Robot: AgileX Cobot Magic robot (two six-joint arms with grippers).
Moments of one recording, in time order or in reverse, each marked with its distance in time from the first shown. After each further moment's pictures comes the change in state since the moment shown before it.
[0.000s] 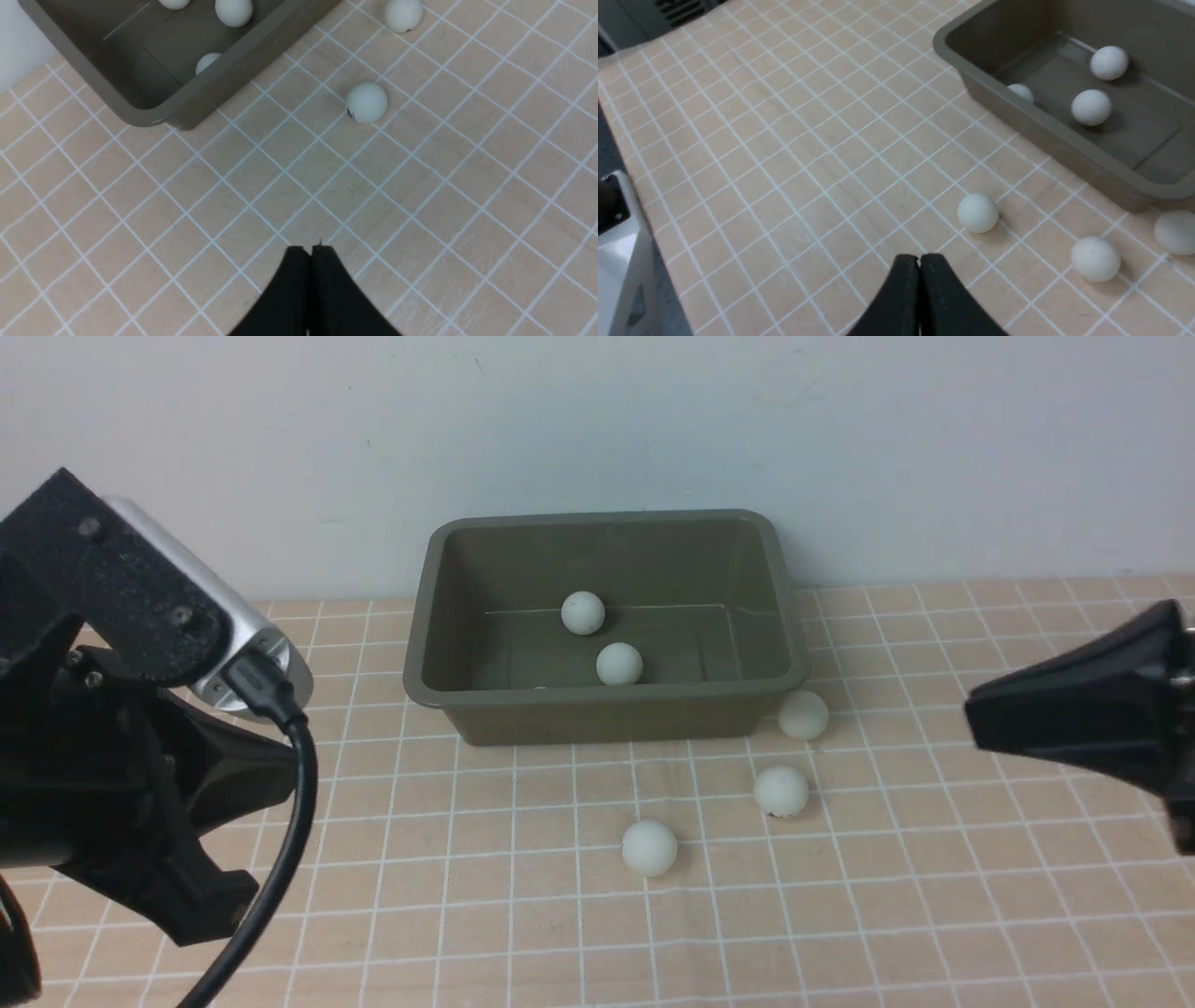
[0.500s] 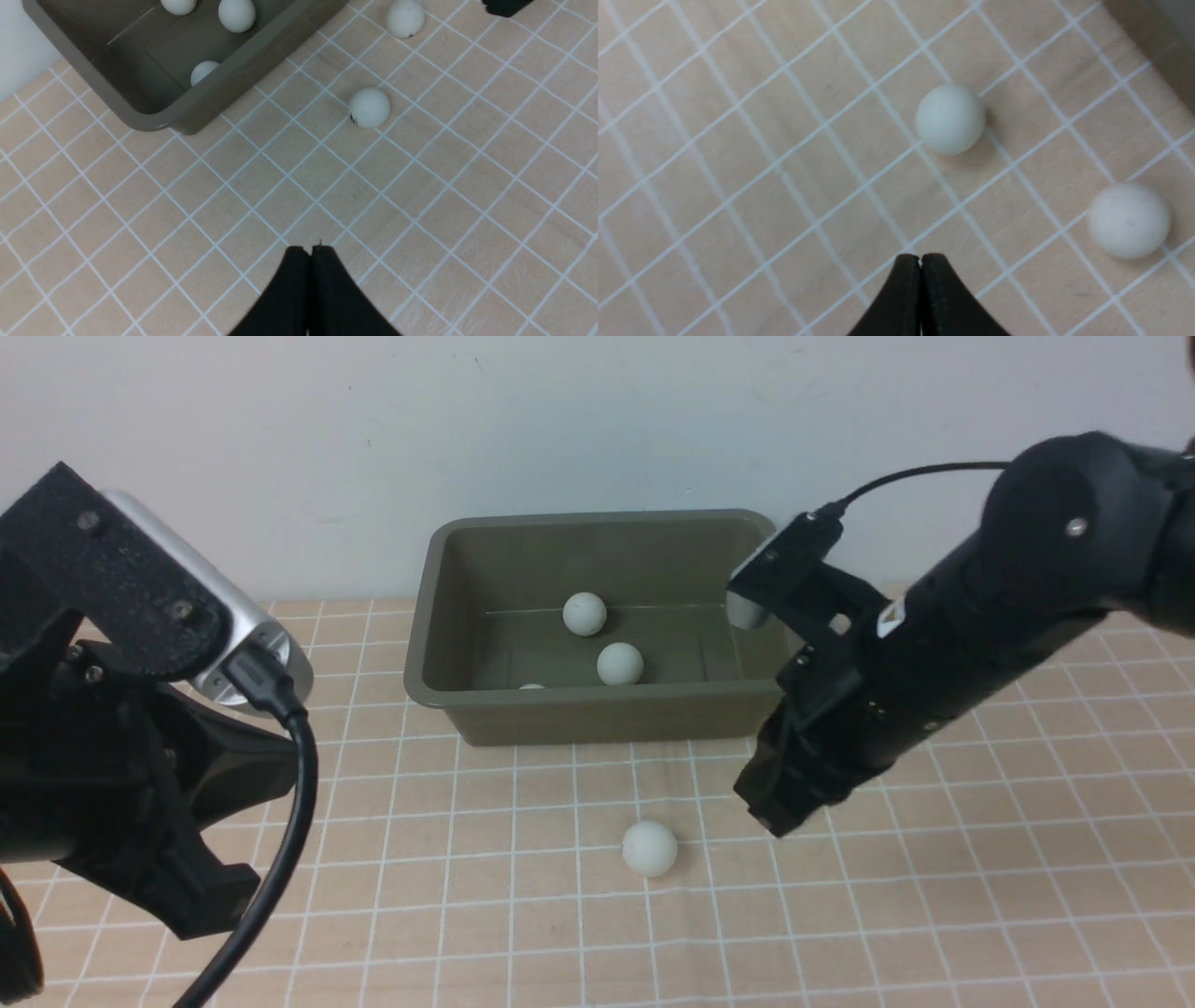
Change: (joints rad) right arm 0.408 0.547 -0.258 -0.535 -0.264 0.456; left arm 0.000 0.000 0.000 0.000 -0.014 0.000
